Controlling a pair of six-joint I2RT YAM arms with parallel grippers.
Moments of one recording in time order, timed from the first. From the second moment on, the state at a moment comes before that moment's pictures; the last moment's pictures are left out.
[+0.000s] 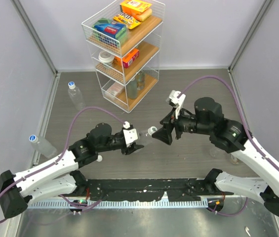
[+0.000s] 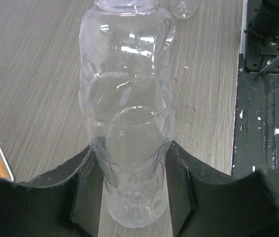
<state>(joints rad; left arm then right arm) -0.92 0.89 0.63 -0.03 0.35 0.29 0.81 0.93 1.21 -0.63 -0.35 0.10</state>
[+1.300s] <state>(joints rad) -0.92 0.83 0.59 0.08 0.14 -0.04 0.60 1.29 1.38 -0.68 0.29 0.21</state>
